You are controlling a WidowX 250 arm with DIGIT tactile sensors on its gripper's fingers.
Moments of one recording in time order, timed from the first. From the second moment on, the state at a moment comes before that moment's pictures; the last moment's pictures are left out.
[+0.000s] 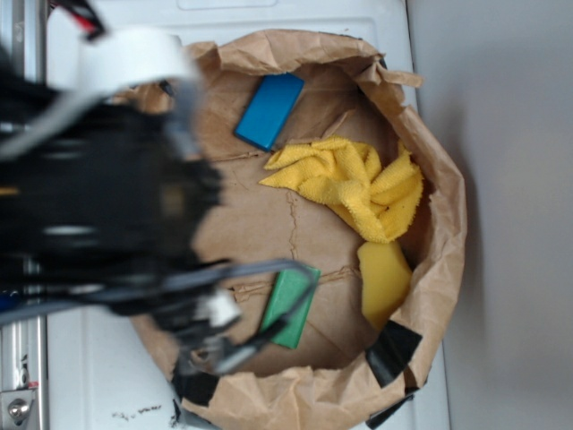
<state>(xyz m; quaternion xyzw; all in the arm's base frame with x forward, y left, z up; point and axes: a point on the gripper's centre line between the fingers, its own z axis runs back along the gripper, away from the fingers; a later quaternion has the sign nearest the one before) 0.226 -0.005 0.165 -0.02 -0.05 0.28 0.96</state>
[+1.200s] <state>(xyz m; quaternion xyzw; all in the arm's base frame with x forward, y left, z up) 0.237 -0.005 0.106 -0.01 -0.03 0.32 0.95</state>
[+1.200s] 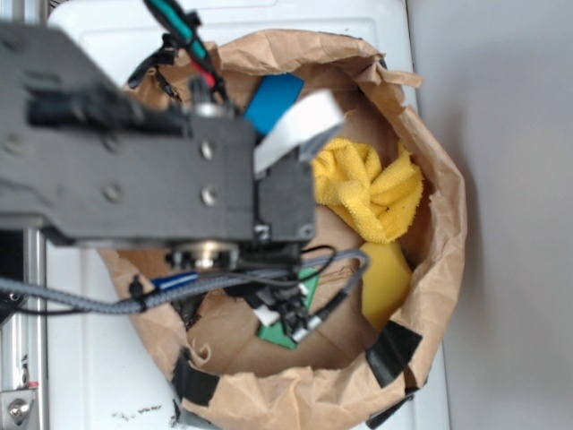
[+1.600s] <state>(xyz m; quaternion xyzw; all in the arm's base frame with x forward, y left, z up) 0.234 -0.011 0.072 0.02 -0.07 0.32 0.94</state>
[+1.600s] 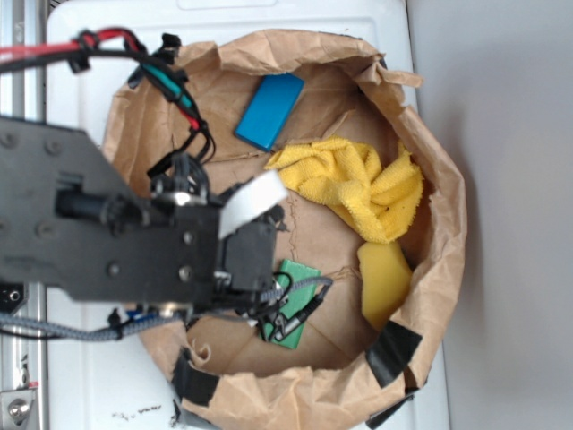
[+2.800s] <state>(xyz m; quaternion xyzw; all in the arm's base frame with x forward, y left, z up) 0.287 -0.043 0.029 0.04 -0.06 0.36 0.93</state>
